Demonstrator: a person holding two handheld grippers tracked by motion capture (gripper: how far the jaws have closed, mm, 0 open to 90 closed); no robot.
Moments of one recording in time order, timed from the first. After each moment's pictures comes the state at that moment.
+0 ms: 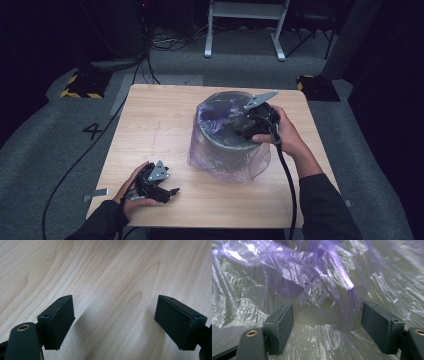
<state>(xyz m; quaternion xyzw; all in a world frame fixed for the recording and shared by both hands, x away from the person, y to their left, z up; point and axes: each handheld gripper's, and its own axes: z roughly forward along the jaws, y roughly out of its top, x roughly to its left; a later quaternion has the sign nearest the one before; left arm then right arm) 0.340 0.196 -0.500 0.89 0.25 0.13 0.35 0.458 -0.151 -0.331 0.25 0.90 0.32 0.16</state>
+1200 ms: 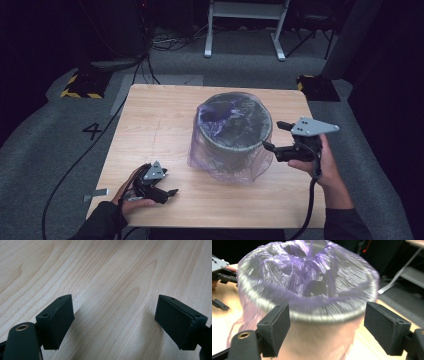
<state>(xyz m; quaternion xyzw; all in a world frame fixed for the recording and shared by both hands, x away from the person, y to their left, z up) 0.339 0.204 -0.504 0.88 0.27 0.11 0.37 0.366 -0.242 -0.325 0.25 0.82 0.46 0.25</state>
